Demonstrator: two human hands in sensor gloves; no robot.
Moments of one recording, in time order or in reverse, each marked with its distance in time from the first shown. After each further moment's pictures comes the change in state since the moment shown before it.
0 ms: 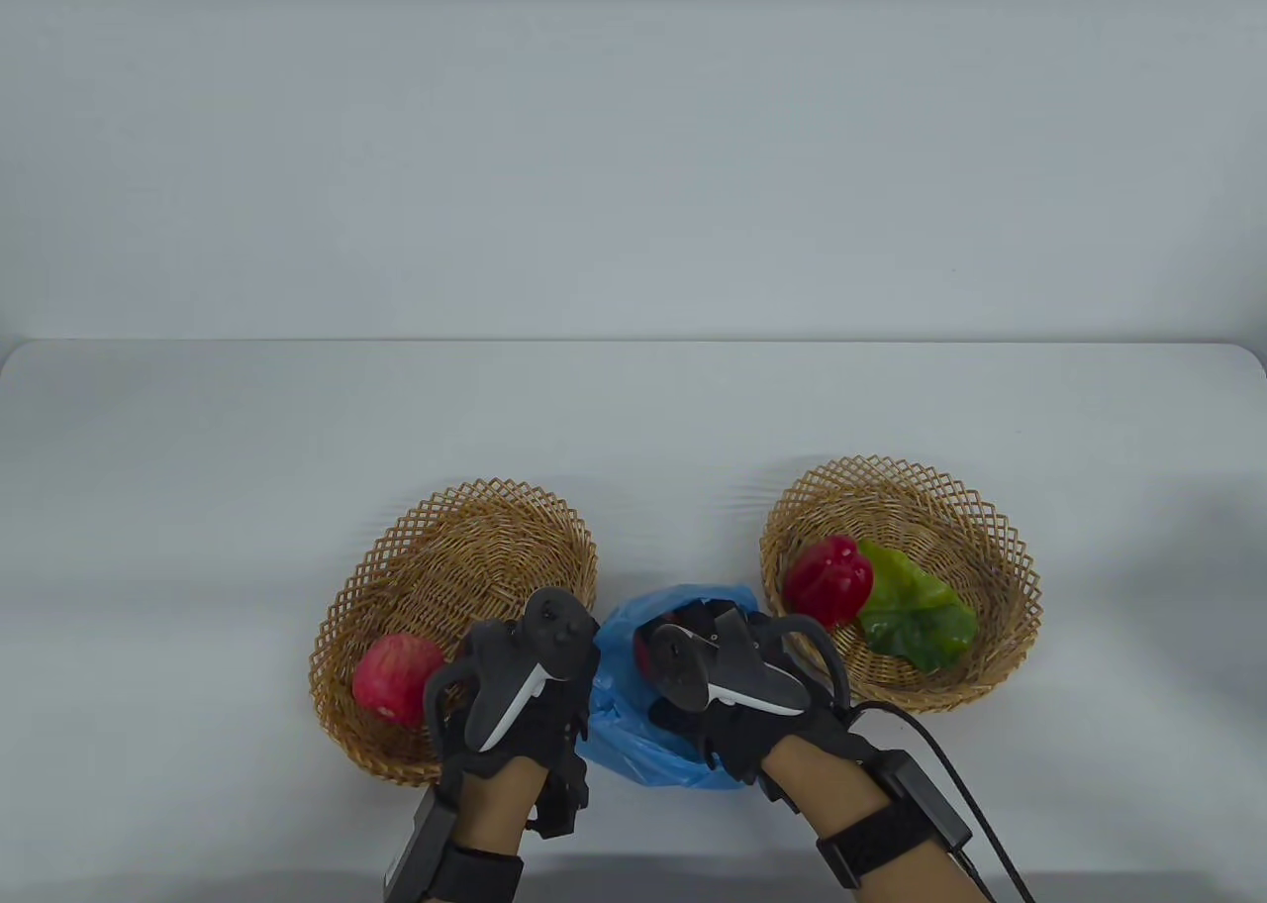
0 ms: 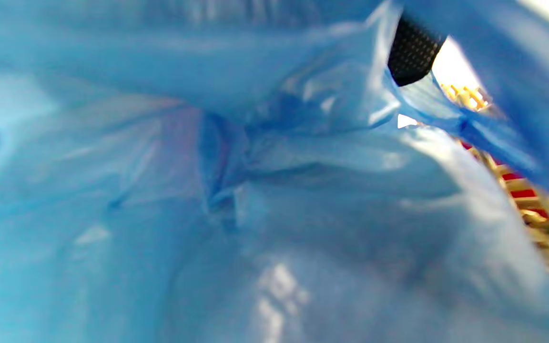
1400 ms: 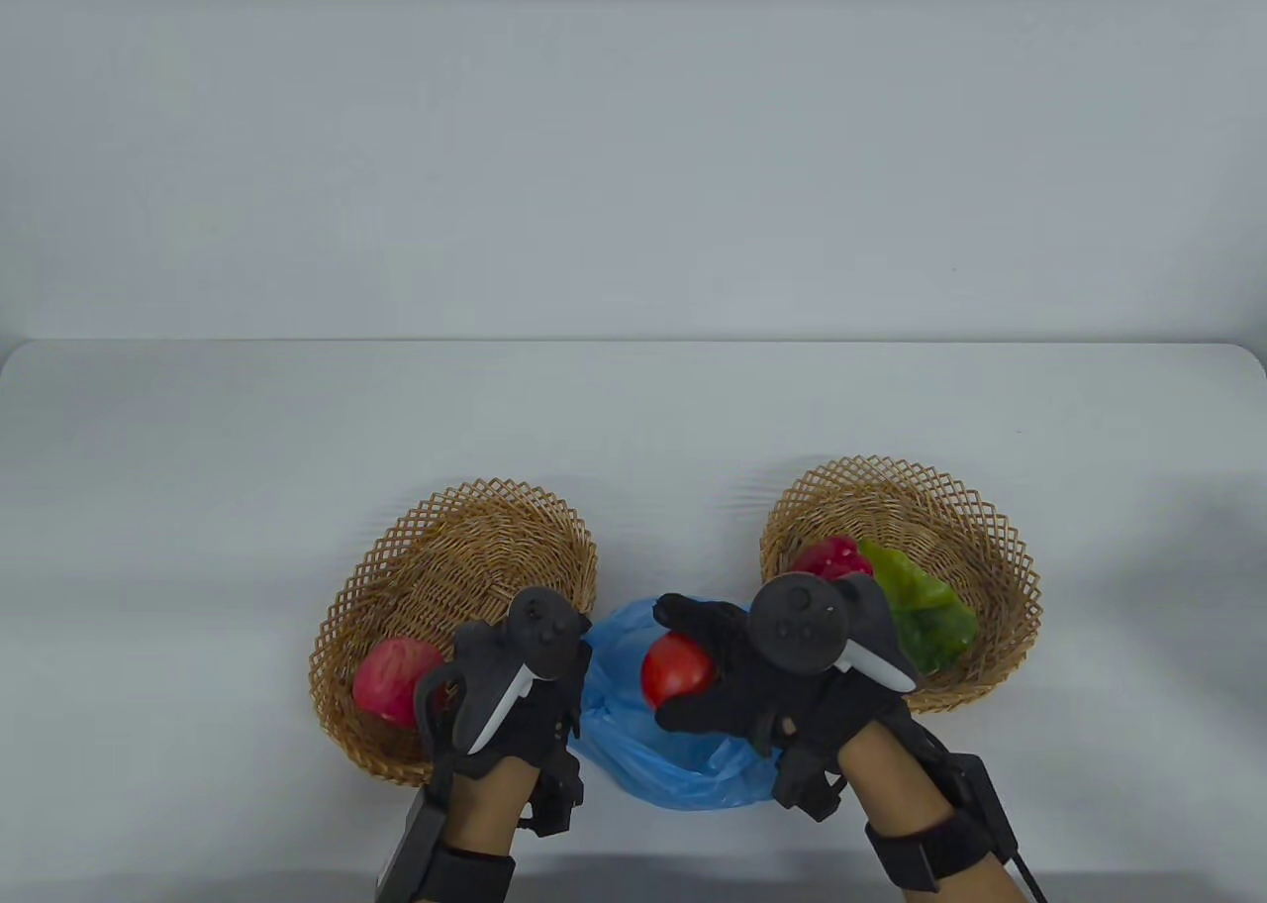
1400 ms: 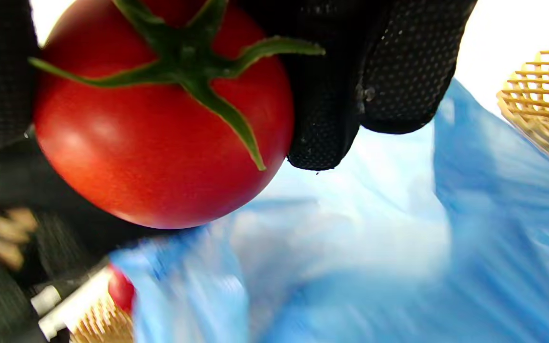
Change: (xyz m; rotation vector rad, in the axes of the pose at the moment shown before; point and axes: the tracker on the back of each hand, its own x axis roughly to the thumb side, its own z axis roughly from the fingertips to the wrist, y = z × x) left_hand -0.008 0.005 0.001 0.018 0.010 0.034; right_hand -0.057 -0.061 0.039 -0.150 -0.167 -0.698
